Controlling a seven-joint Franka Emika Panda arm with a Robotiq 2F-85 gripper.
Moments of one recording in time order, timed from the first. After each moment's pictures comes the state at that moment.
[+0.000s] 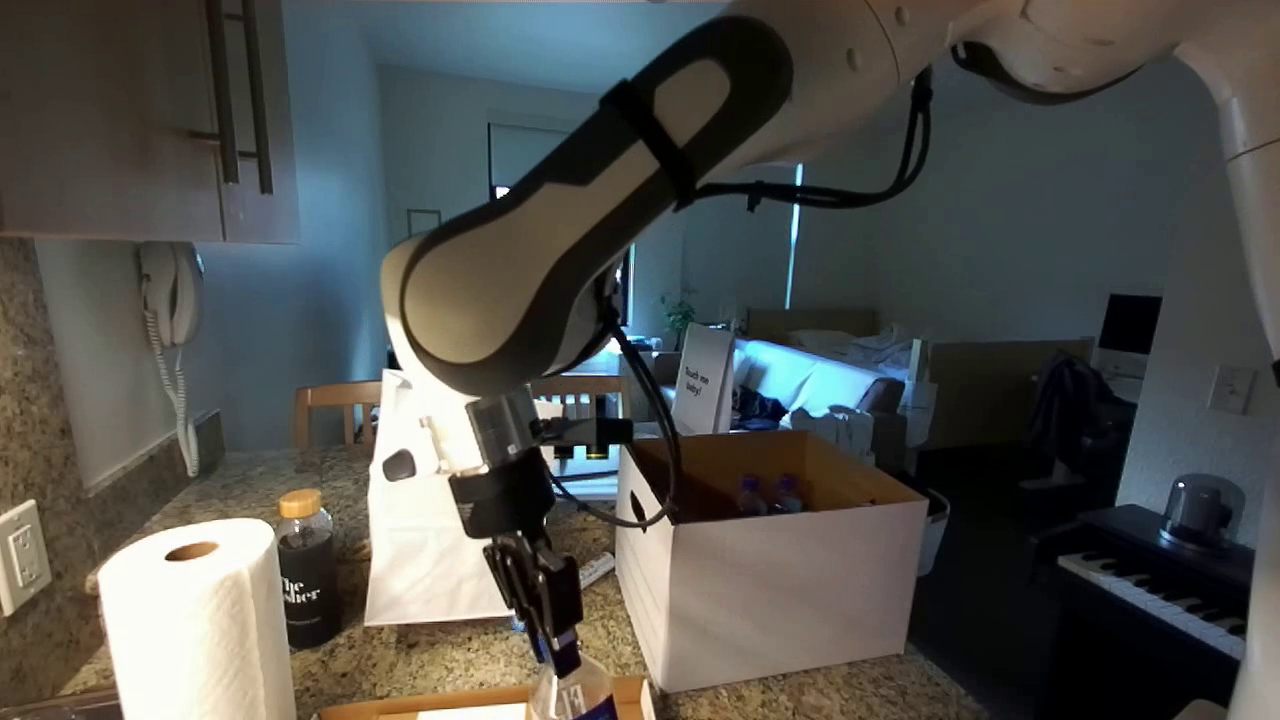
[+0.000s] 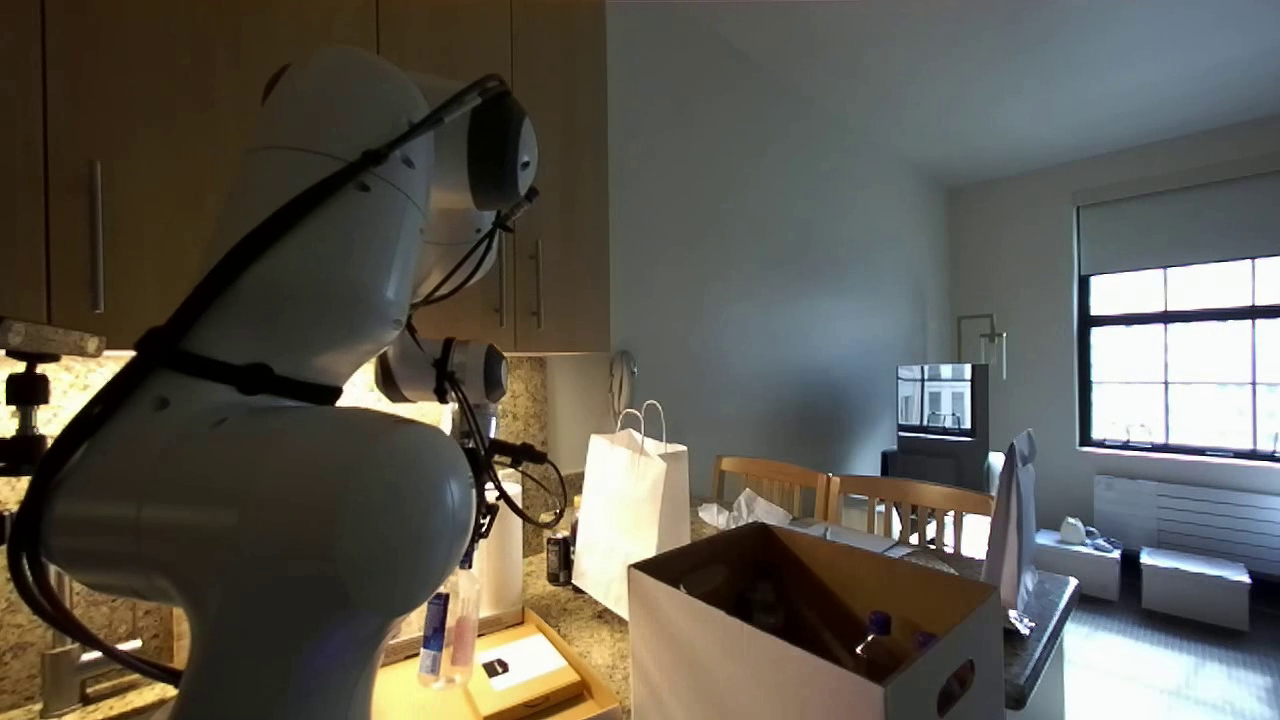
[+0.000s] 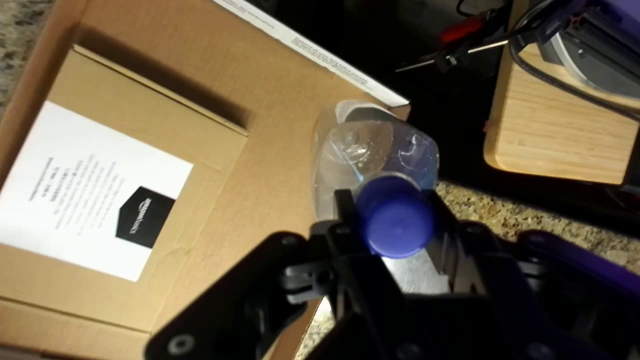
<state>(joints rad) 0.34 0.29 0.43 -2.06 -0.09 1.99 -0.89</state>
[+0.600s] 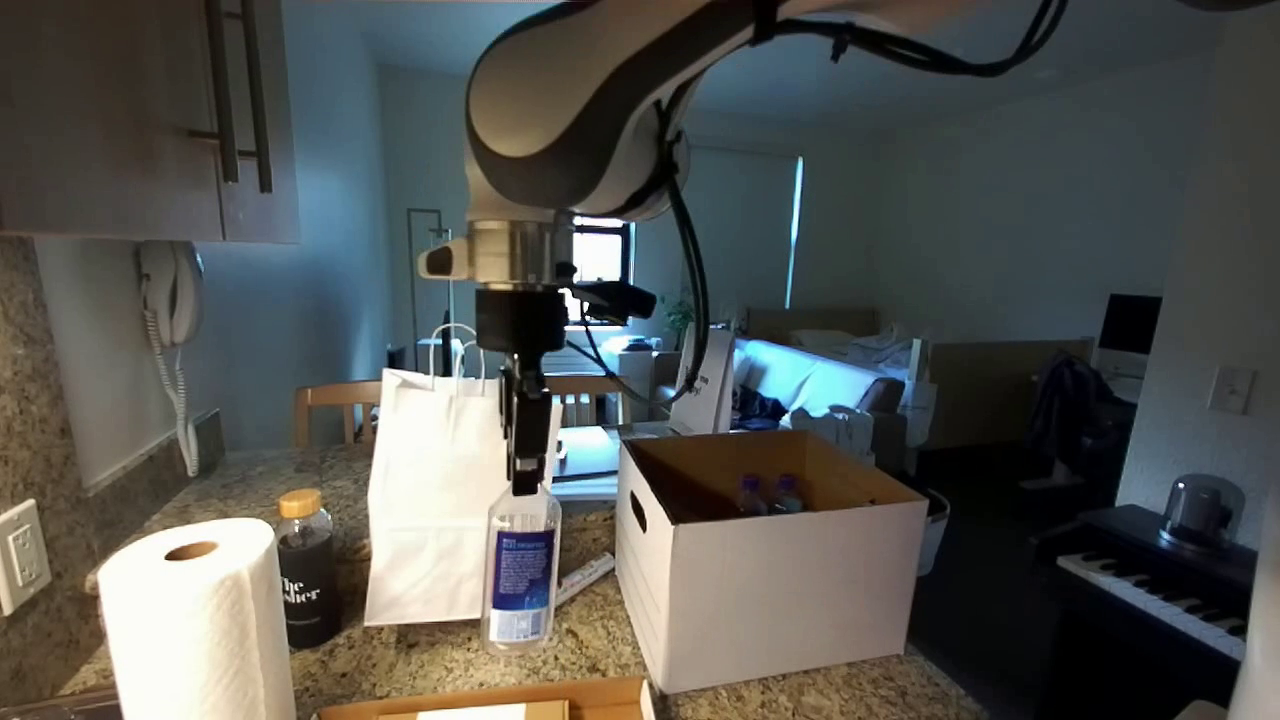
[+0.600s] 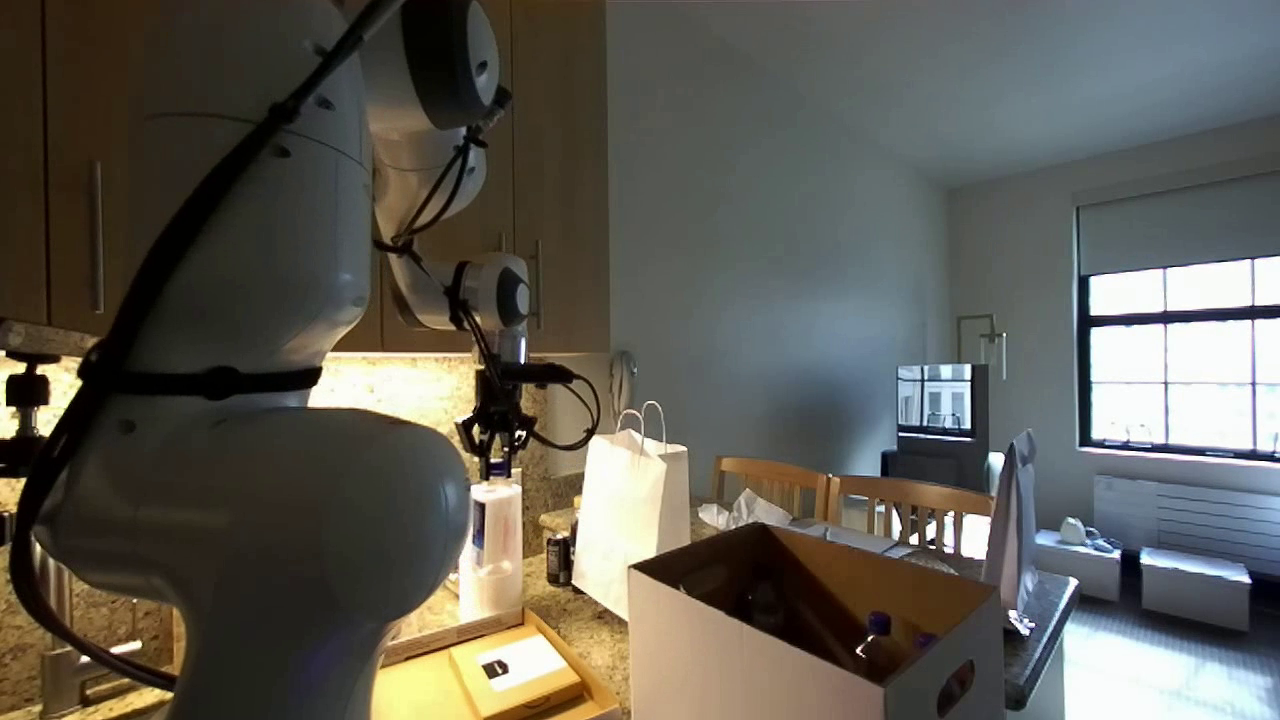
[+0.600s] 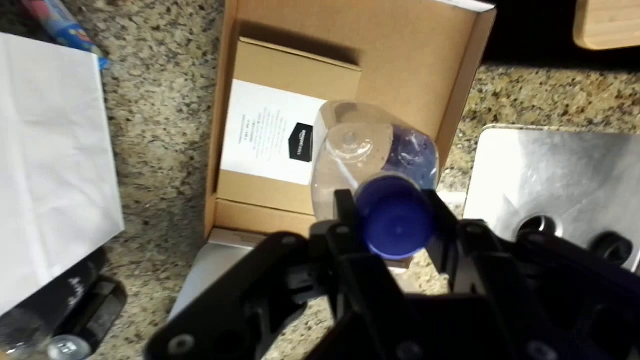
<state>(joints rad) 0.31 0.02 0.35 -2.08 0.03 2.11 -0.77</state>
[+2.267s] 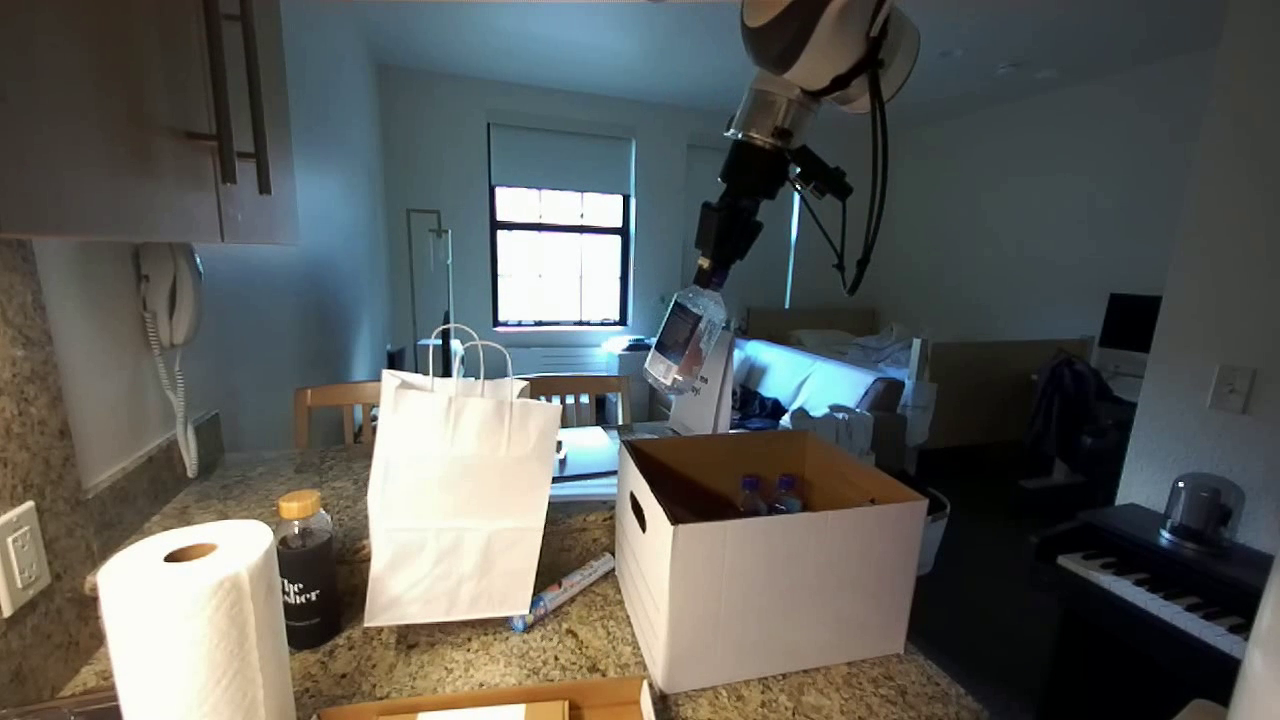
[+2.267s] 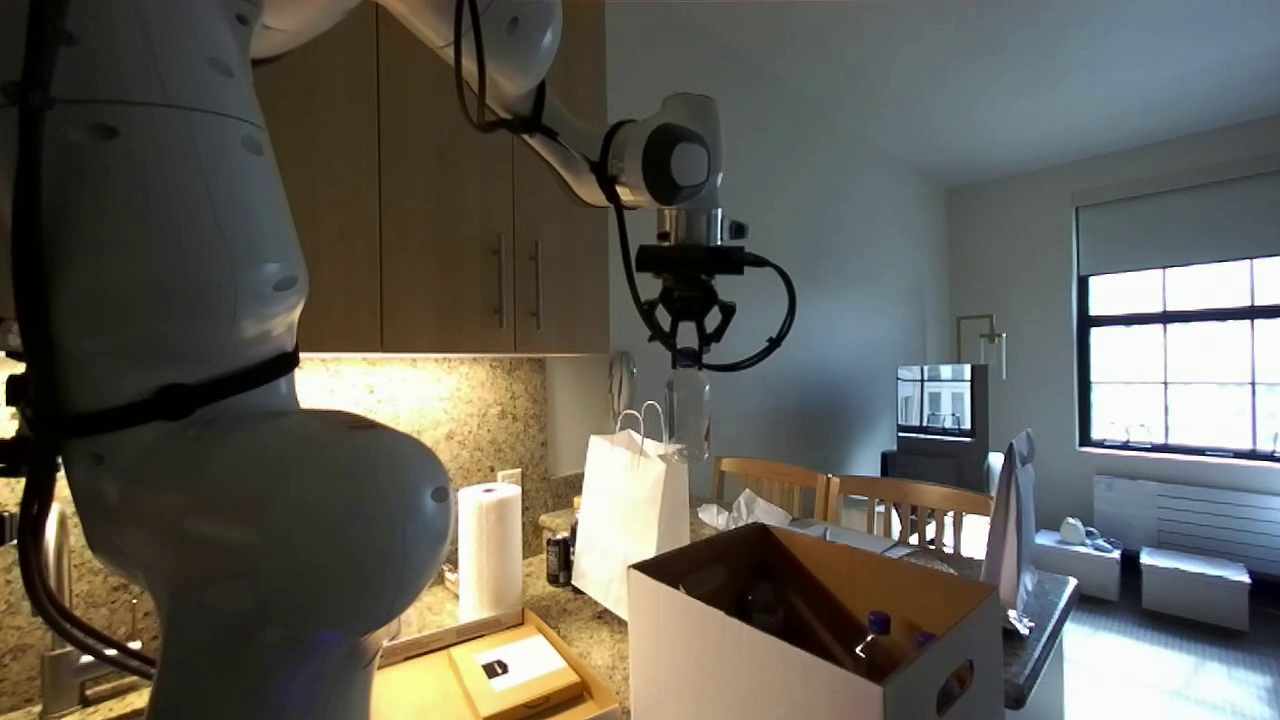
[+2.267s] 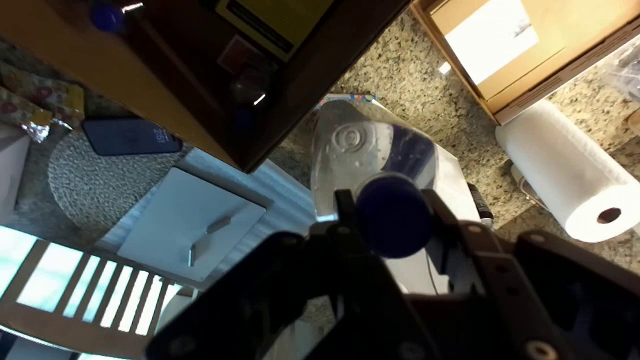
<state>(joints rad) 0.11 -0.26 -0.08 -2.08 0.21 2.10 -0.50</state>
